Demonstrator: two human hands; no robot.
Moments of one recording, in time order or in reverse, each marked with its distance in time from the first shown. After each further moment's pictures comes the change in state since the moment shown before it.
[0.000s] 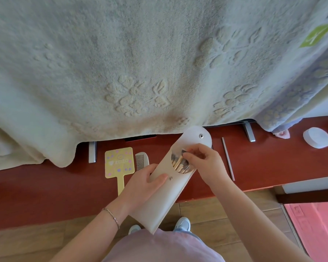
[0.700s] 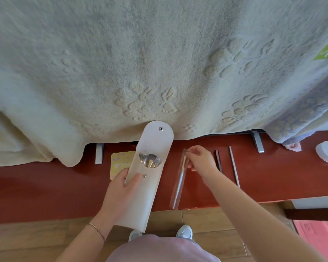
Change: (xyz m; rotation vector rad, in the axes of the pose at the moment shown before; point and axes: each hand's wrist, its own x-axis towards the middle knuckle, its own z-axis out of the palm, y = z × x) left_hand -0.018 -0.025 -0.026 -0.169 0.386 -0.169; right_hand 0.067 0.038 0.024 -0.022 -0.016 0.219
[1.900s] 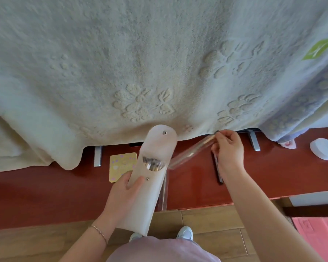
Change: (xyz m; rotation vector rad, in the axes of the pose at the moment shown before) left_hand -0.003 0.002 0.004 0.056 -0.038 -0.007; right_hand -0.030 -0.038 -0.050 0.496 0.367 -0.189
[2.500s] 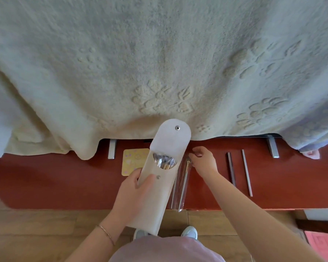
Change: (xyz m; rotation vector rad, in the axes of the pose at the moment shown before) left_hand -0.015 0.006 -0.004 -0.070 0.055 0.022; right_hand 0.009 0.091 0.051 -0.675 -0.359 0.110
